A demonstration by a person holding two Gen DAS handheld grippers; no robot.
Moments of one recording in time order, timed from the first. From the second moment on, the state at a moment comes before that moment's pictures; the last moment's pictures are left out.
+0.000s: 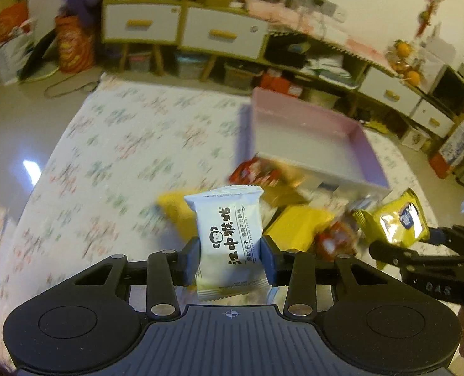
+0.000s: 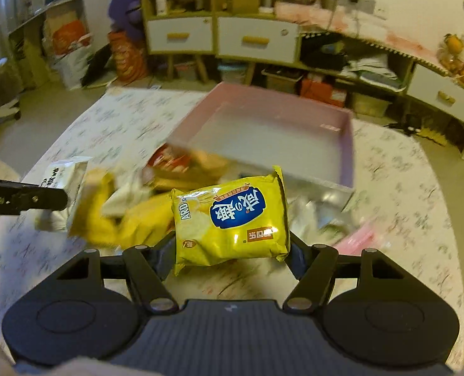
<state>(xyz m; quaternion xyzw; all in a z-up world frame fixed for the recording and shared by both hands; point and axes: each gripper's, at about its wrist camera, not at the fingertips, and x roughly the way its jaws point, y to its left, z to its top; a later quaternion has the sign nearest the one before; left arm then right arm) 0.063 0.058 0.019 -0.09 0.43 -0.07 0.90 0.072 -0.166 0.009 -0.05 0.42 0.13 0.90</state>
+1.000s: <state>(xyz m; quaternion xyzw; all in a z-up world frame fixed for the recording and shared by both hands) 0.252 -0.061 -0.032 0.01 0.41 -0.09 0.91 0.216 -0.214 -0.039 -0.01 0.42 0.08 0.90</state>
